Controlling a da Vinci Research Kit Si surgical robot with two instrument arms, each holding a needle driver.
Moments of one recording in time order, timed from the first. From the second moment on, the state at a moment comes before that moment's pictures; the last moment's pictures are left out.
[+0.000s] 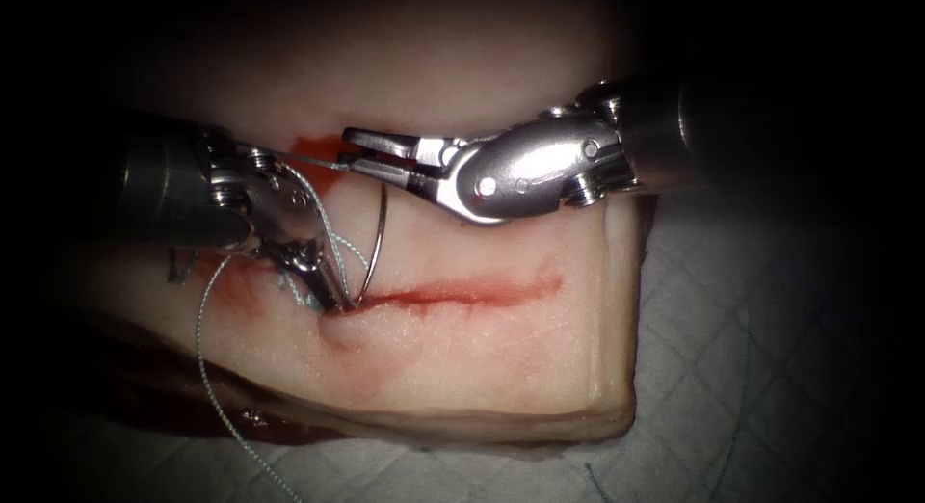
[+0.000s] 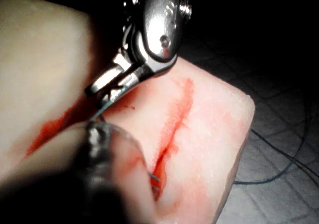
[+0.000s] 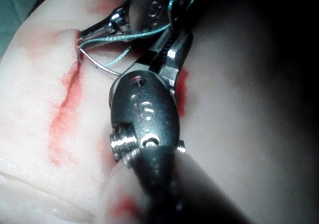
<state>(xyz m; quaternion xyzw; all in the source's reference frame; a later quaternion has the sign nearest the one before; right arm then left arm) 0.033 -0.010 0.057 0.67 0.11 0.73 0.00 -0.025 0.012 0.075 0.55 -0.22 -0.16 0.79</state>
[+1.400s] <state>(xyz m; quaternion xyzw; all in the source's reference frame) 0.033 -0.010 0.057 0.68 0.09 0.72 -0.04 -0.025 0.012 0.075 0.55 -0.22 -0.17 0.79</state>
